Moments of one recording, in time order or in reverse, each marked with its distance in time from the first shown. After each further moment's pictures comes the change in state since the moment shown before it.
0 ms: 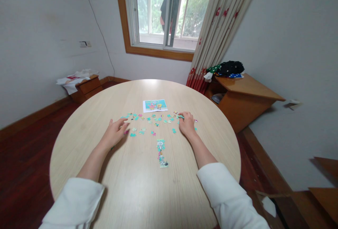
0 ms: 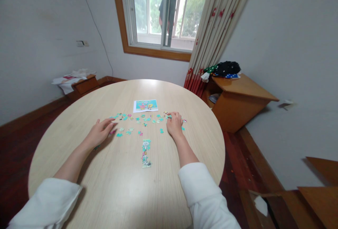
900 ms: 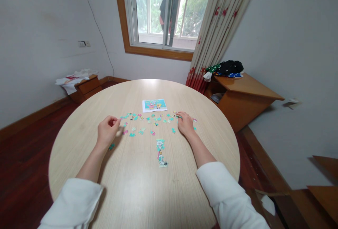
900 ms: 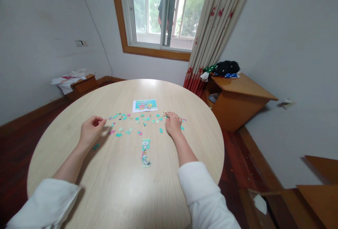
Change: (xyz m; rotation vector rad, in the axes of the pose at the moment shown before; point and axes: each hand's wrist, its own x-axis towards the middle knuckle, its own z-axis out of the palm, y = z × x) left_hand 0.000 0.007 -0.009 -0.208 0.382 -0.178; right_hand -0.001 -0.003 -0.001 -0.013 -0.087 -0.041
